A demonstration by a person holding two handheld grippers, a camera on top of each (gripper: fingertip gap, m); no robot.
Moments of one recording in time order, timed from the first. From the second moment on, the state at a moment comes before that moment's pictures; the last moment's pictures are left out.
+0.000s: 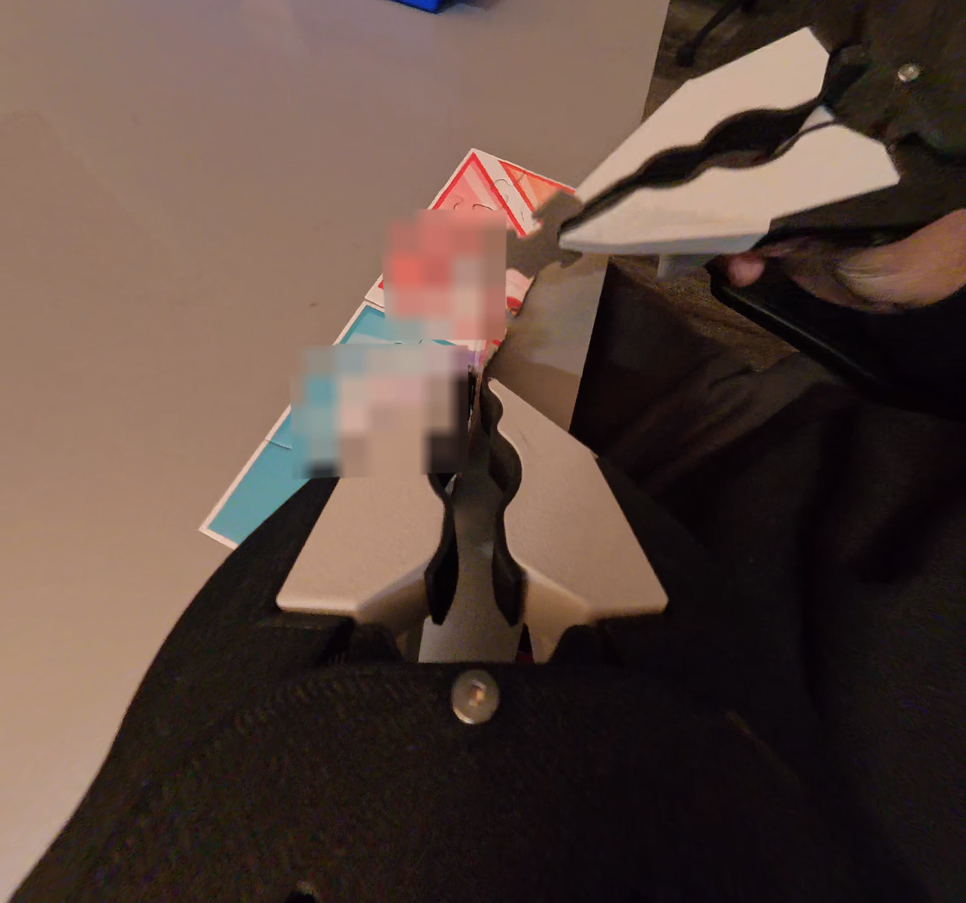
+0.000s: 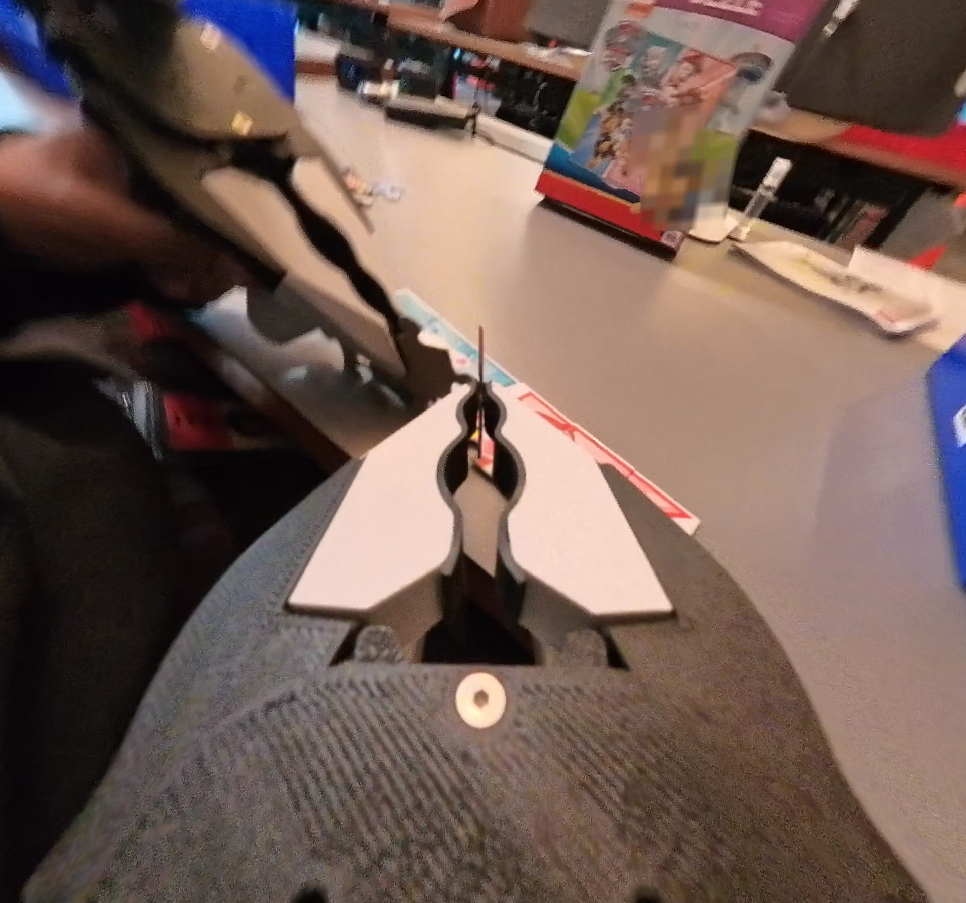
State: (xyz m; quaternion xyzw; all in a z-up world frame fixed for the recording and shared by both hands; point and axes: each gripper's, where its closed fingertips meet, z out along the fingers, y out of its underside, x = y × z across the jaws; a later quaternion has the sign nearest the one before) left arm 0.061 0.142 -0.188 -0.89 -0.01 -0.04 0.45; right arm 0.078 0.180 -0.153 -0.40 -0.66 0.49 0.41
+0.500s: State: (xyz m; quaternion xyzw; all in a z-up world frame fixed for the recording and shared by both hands) left arm 0.042 0.140 -0.143 -0.73 -0.21 -0.35 0.56; right arm 0.067 0.203 -0.180 -0.49 -0.66 0.42 0.40
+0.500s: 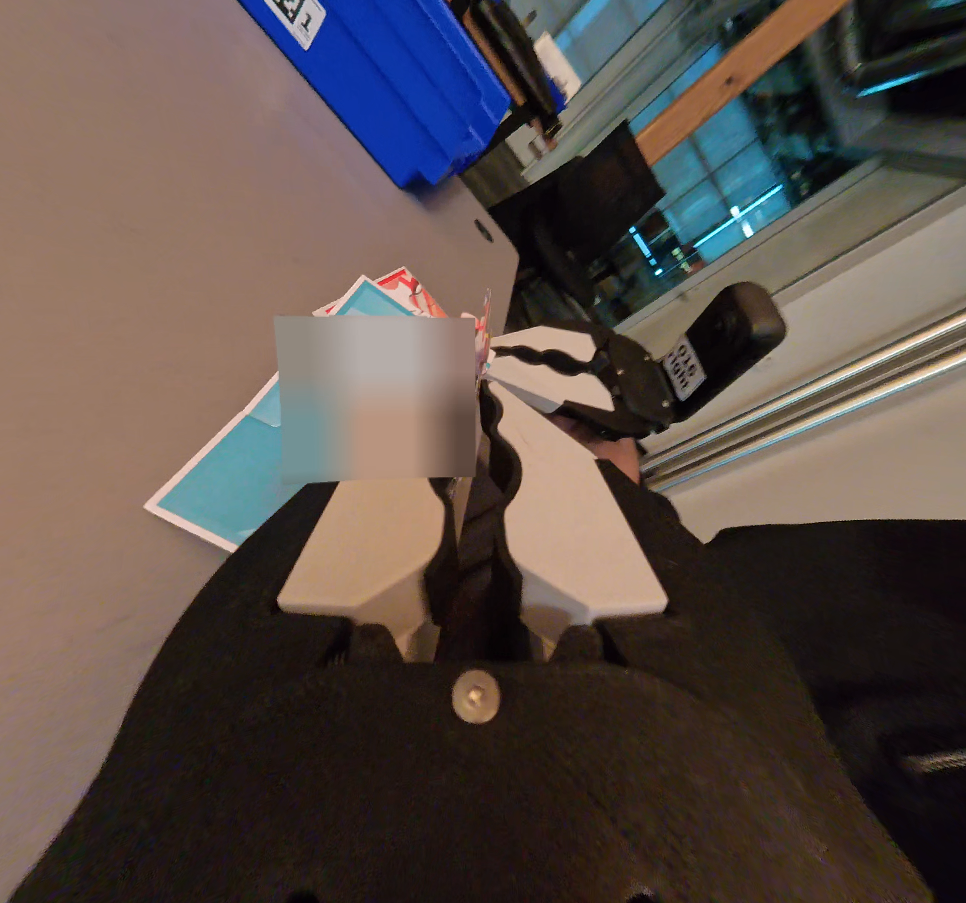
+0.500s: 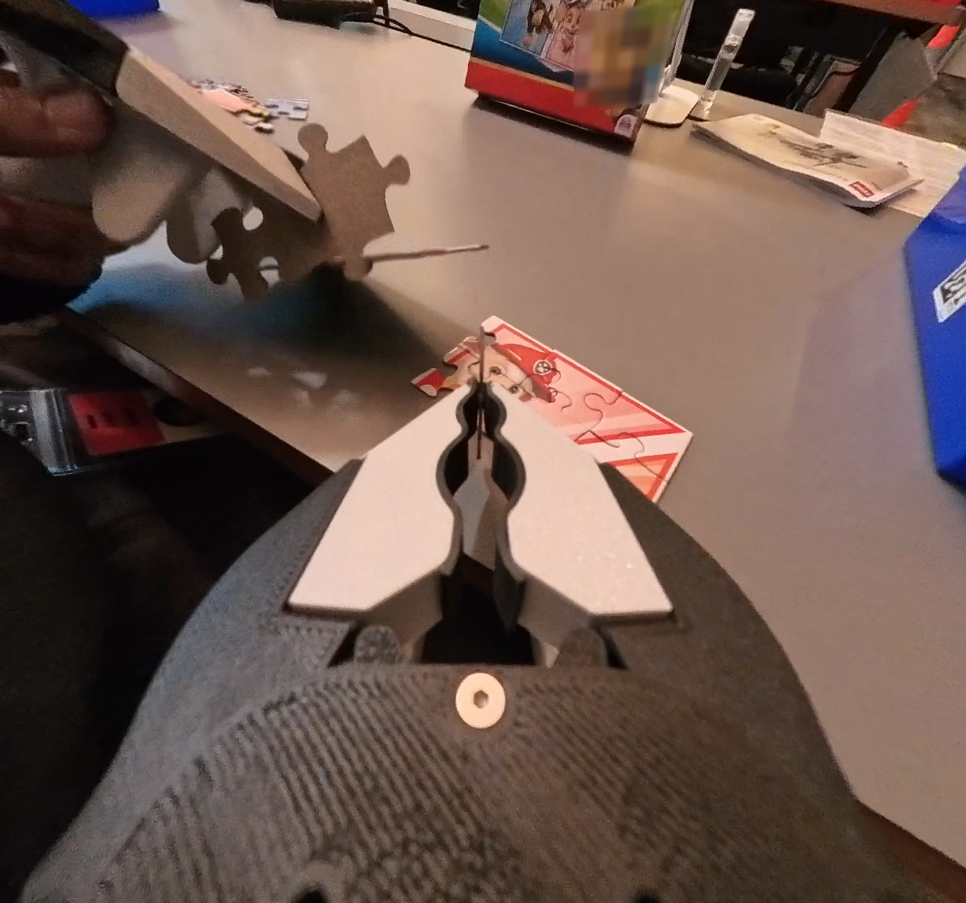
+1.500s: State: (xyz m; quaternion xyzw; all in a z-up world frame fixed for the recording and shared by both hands) left arm -0.018 0.090 -0.113 -0.80 -0.10 0.02 0.60; right arm 0.006 0.157 -0.060 -0.31 -0.68 0.41 0.53
